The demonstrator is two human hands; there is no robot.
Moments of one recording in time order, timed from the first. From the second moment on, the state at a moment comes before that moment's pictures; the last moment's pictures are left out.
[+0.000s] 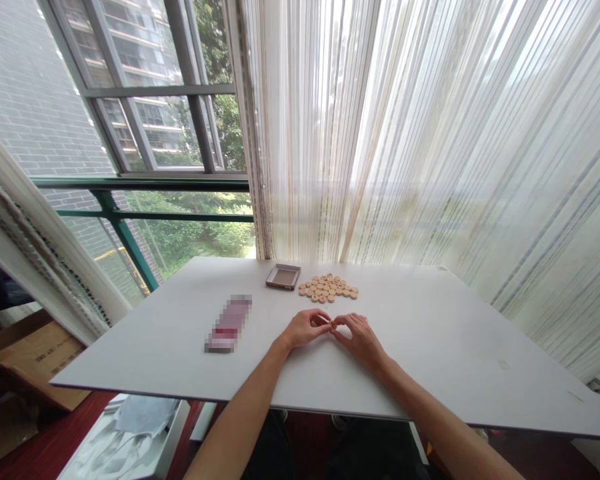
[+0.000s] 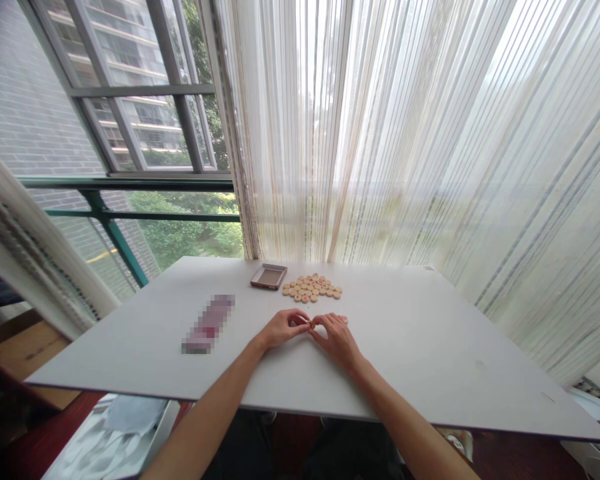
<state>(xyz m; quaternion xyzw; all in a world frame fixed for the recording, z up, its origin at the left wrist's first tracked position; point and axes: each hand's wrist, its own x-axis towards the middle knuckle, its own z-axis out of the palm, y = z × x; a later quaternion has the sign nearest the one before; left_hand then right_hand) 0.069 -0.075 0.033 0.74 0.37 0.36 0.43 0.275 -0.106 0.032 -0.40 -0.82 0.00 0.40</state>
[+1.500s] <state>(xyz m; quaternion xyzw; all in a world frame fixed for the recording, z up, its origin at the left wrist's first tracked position) 0.068 -0.073 0.030 0.76 0.39 0.38 0.35 0.281 -0.103 0.029 -0.38 -0.80 0.09 0.46</state>
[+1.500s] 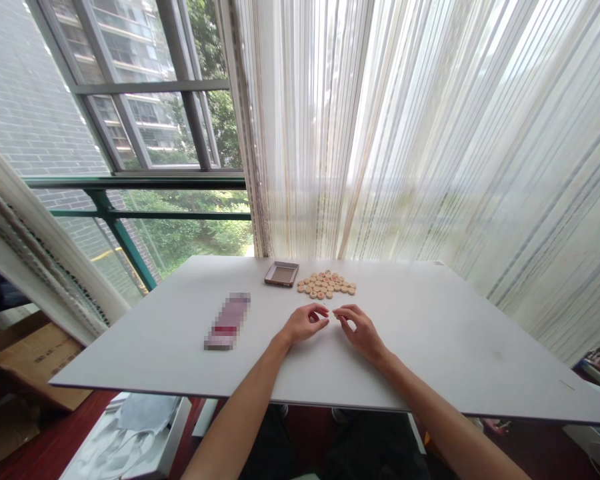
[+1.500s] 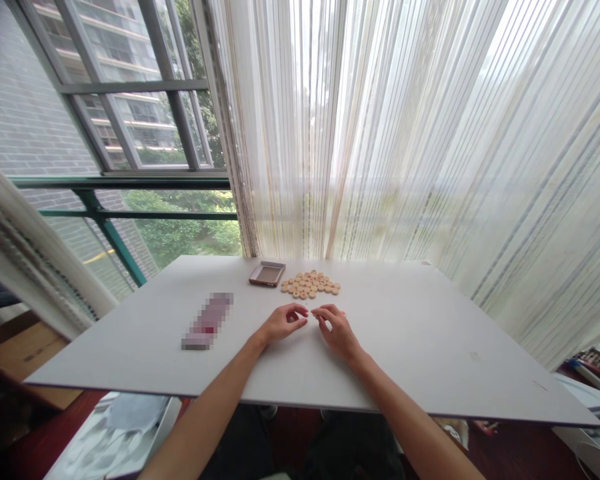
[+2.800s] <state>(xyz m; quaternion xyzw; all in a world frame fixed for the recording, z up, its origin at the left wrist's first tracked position) 0.069 -0.079 0.035 0.76 0.40 0.35 0.37 0.280 -0.107 0.026 -0.34 -0.85 0.09 0.39</state>
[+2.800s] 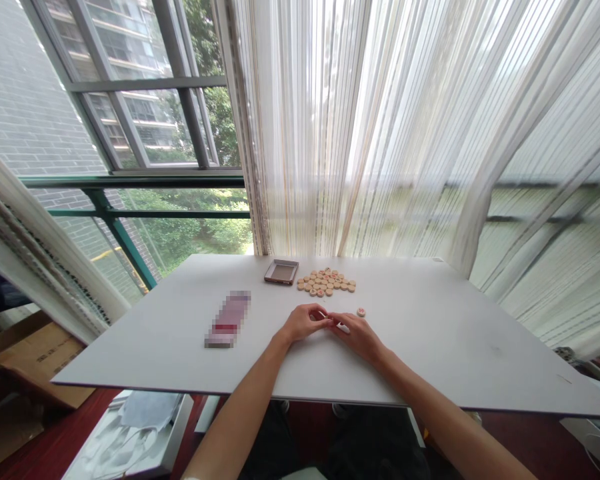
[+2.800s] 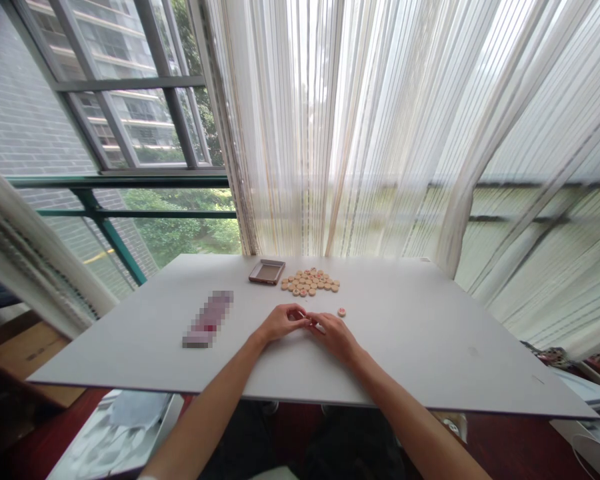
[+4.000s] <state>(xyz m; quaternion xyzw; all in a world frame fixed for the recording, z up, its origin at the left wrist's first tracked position) 0.071 -0.073 0.030 0.75 0.38 0.39 0.38 0.276 -0.113 0.033 -0.39 -0.82 0.08 0.41</state>
